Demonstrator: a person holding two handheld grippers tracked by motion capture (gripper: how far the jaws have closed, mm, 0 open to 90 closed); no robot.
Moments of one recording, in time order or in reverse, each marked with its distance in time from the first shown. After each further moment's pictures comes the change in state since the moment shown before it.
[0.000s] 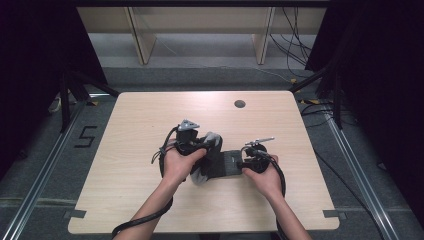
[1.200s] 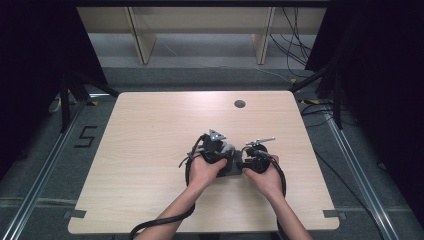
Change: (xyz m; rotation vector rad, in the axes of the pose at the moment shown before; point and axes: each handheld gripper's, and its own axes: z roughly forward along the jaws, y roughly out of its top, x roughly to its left) left arm -0.030 -0.023 0.062 0.144 0.084 0.122; right arm 0.000 -0.001 -0.001 -0.007 -0.023 0.001
